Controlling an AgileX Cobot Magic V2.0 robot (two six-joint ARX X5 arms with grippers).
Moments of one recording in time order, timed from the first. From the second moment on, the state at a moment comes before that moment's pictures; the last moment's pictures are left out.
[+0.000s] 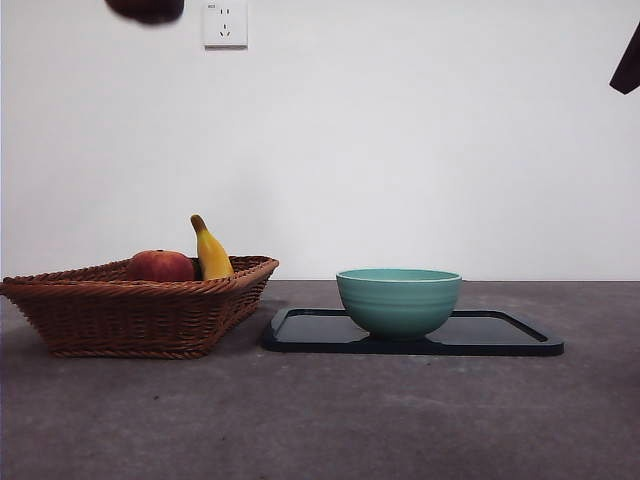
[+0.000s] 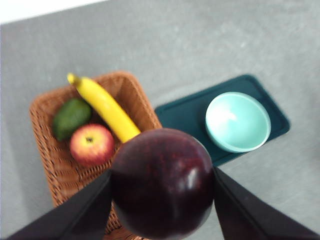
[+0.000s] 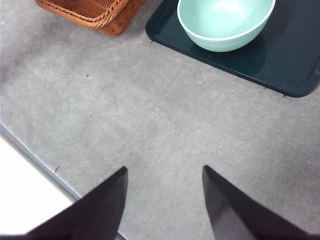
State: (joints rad) left arm -0.38 1.32 1.59 -0.96 0.12 0.01; right arm 0.41 0.69 0.75 -0.85 -0.34 0.10
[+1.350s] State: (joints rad) left arm -0.26 1.60 0.97 -0.20 0.12 0.06; right arm 0.41 0.69 0.75 -0.84 -0.34 0.10
